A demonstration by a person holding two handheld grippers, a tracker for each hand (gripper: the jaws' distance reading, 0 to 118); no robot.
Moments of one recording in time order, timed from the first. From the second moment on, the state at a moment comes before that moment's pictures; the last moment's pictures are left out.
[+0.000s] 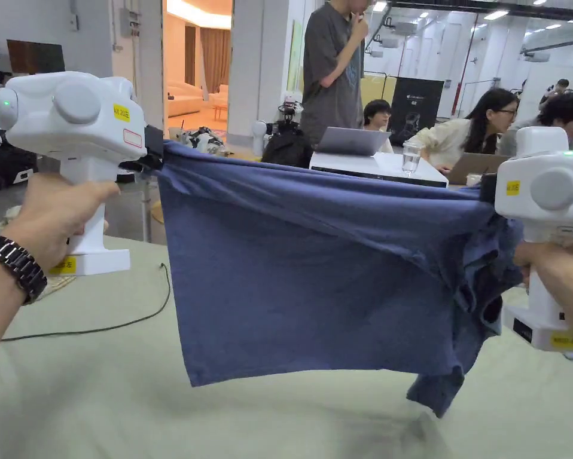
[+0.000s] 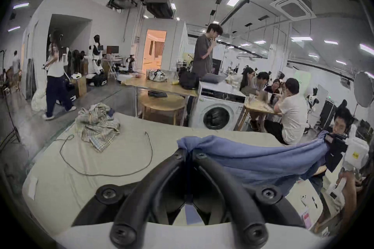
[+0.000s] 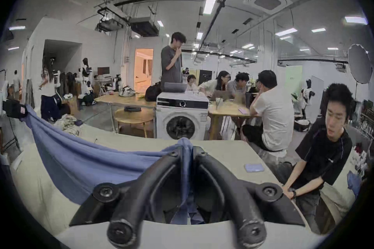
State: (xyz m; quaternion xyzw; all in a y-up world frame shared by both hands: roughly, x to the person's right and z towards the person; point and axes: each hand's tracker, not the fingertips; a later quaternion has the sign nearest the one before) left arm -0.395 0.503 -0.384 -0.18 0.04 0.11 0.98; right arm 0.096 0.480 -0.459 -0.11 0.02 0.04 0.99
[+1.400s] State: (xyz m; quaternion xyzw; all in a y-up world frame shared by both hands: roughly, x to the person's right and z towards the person) left arm -0.354 0.117 -0.181 -0.45 0.03 0.16 0.88; right arm 0.143 0.129 -0.272 -0.37 0.02 0.06 0.93
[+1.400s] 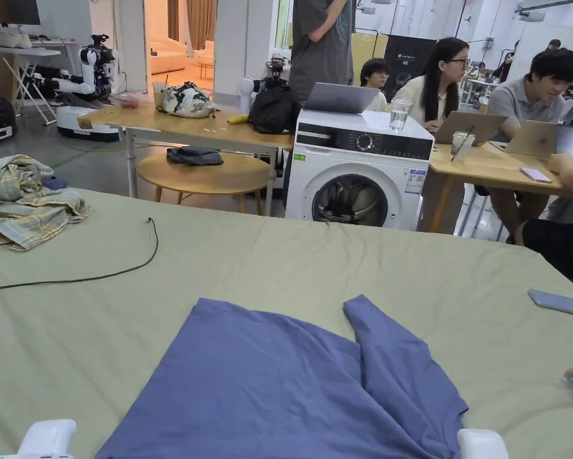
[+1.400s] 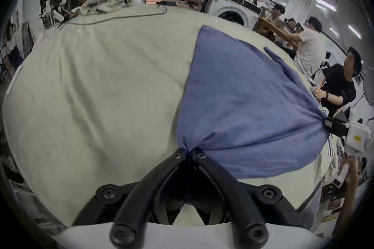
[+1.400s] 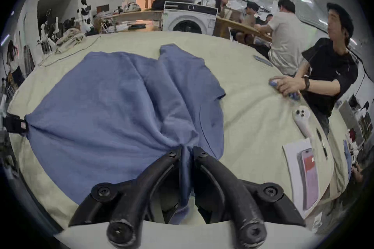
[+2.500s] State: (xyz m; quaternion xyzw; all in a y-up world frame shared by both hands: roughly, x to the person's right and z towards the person) left arm -0.303 0.188 -0.357 -0.34 0.05 0.04 0.94; right arm 0.047 0.178 -0.318 -0.21 0.04 0.02 0.98
